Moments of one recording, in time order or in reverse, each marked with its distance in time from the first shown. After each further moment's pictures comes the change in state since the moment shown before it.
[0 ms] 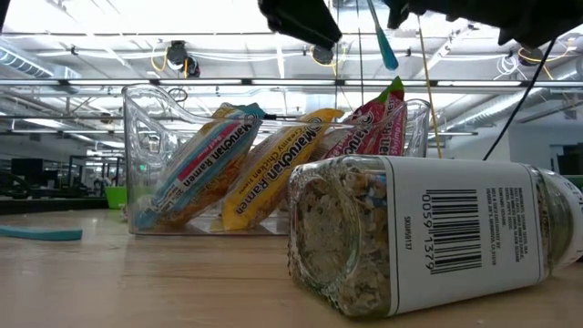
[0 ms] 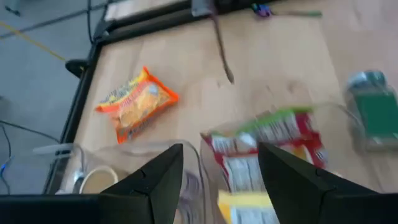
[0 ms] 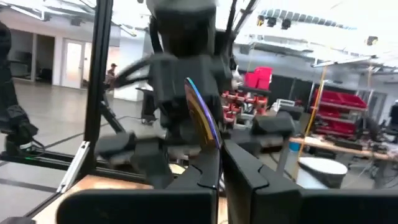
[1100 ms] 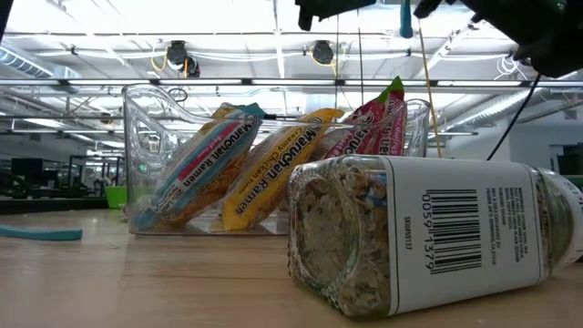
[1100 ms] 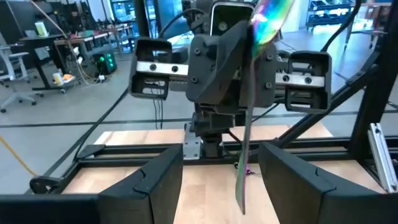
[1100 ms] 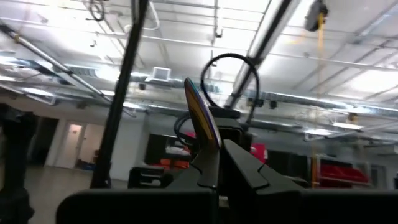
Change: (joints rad) left arm 0.094 -0.001 -0.260 0.909 0.224 -0.026; right arm 0.043 -0.005 -0.213 0.579 -0.006 -0.016
